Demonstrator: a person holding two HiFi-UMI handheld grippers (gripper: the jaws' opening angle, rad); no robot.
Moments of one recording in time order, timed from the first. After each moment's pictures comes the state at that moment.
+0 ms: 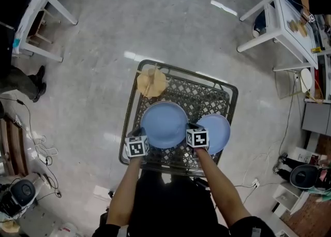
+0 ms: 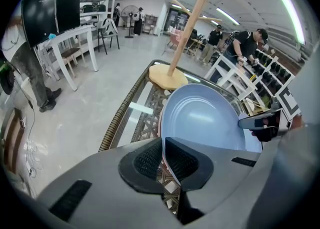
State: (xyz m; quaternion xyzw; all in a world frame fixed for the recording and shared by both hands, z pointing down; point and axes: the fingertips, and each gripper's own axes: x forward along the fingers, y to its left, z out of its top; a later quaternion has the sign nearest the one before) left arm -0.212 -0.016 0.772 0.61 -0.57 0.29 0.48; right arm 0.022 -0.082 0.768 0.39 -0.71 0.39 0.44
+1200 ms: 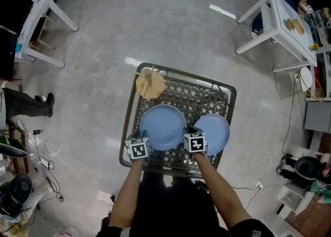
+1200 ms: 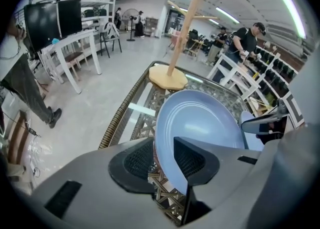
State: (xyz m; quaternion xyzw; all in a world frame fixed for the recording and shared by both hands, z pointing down) left arm -0.207 -0.009 0.775 0.60 -0.59 0.29 0.46; right arm 0.021 -0.064 0.770 0.39 -0.72 0.36 0.44
